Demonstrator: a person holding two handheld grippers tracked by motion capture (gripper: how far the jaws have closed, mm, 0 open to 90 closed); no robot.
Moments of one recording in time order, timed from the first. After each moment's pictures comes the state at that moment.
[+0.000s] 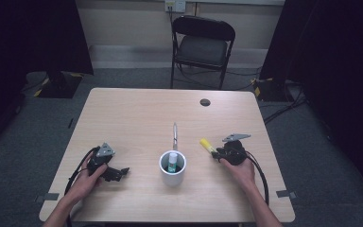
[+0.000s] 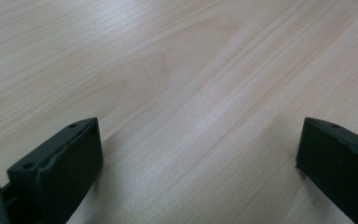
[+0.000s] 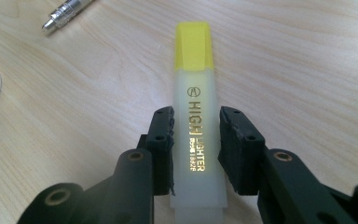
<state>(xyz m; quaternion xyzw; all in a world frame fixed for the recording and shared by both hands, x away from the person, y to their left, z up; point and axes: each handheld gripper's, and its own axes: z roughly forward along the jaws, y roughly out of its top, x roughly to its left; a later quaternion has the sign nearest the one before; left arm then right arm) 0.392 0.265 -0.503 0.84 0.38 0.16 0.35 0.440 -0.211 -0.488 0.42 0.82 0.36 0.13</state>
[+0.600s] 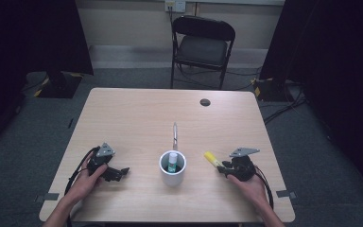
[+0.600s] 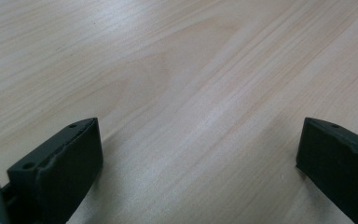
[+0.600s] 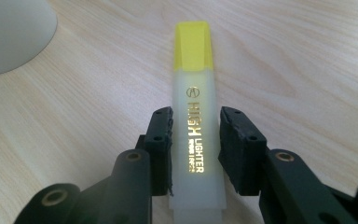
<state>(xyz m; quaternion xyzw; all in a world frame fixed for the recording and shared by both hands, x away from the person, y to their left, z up) 0.393 0.265 -0.503 0.84 0.38 0.16 0.35 0.387 -0.230 -0.487 0.40 0.84 0.35 0.13</state>
